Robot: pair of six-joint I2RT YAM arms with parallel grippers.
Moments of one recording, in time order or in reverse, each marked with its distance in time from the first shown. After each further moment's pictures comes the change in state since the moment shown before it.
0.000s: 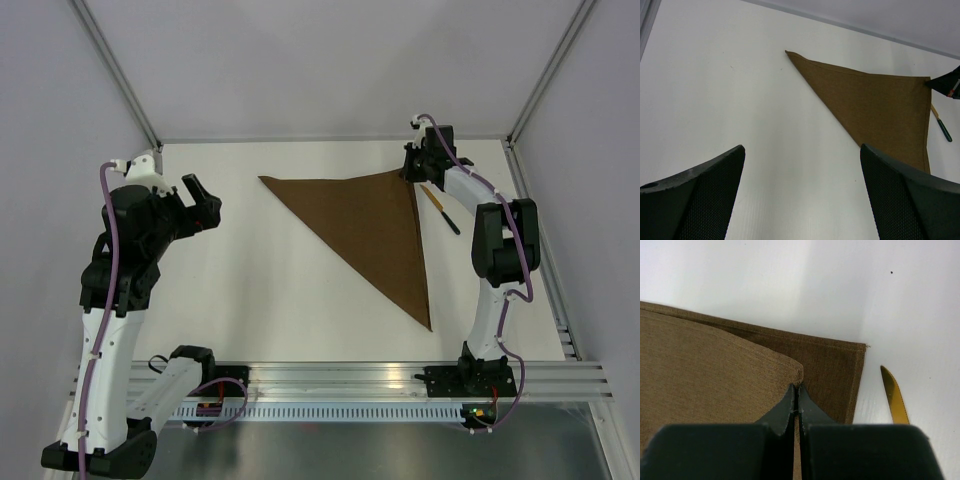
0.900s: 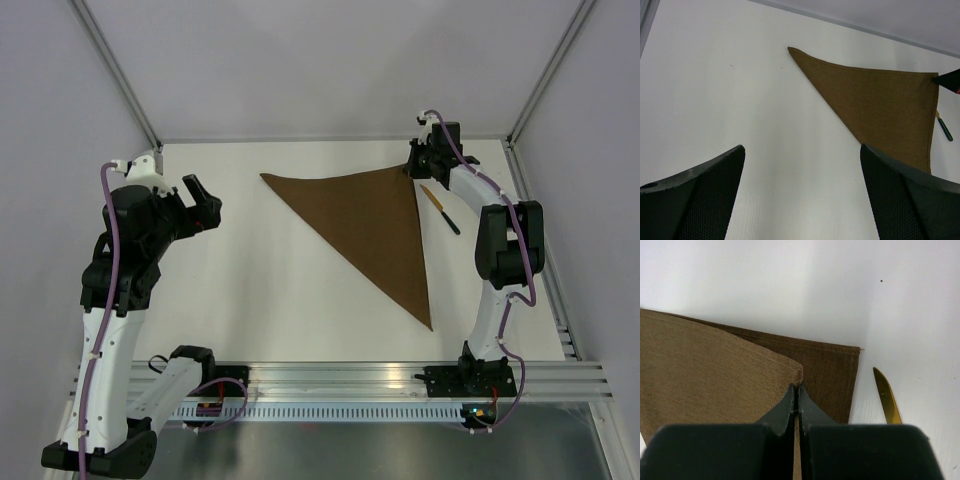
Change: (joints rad) left arm 0.000 0.000 -0.005 0.000 0.001 0.000; right arm -0.021 -0.027 0.003 0.000 -0.021 0.018
